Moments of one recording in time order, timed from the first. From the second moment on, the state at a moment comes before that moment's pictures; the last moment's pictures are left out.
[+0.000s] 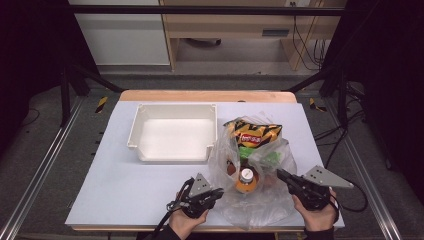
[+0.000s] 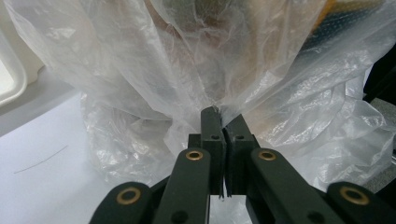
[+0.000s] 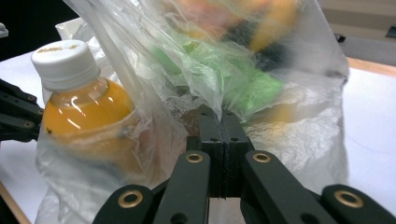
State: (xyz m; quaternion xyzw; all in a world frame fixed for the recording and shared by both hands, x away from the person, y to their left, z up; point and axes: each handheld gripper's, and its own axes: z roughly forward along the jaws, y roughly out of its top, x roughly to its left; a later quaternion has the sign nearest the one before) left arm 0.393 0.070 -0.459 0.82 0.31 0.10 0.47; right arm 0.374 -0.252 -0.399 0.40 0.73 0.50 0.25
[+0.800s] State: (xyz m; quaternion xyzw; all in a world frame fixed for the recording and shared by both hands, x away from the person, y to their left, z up) left arm 0.385 0.075 -0.434 0.79 0.31 0.15 0.51; right arm 0.367 -0.275 -0.446 0.48 0.73 0.44 0.23
